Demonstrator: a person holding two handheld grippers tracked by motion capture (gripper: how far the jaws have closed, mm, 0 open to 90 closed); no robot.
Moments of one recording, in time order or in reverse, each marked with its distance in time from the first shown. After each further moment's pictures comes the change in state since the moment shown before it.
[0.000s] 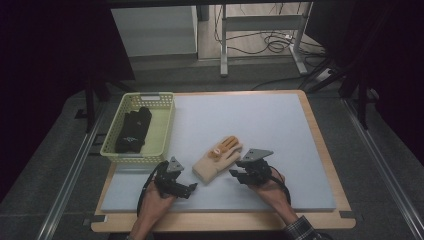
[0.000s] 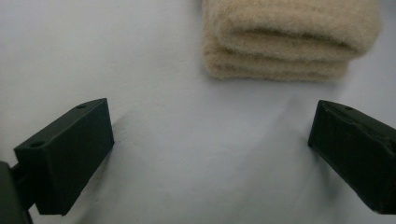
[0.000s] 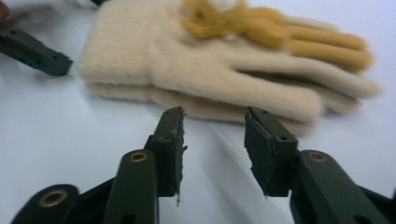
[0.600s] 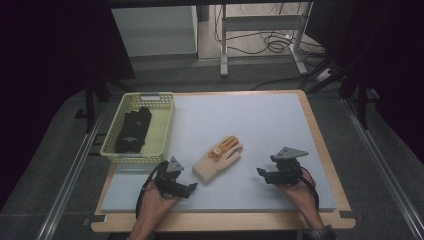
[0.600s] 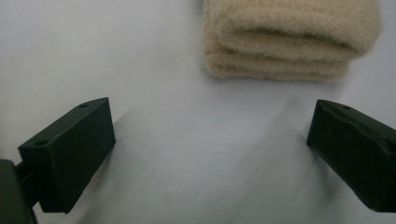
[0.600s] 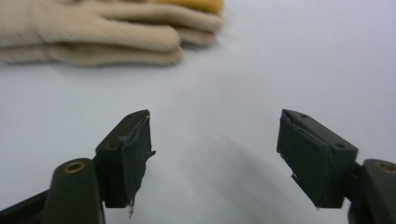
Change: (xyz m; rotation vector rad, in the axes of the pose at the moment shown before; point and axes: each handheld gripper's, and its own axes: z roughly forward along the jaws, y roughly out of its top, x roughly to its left) left arm 0.000 0.000 -0.001 0.002 0.001 -0.003; right arm -0.051 -0.044 -0.053 -0.003 -0.156 0.124
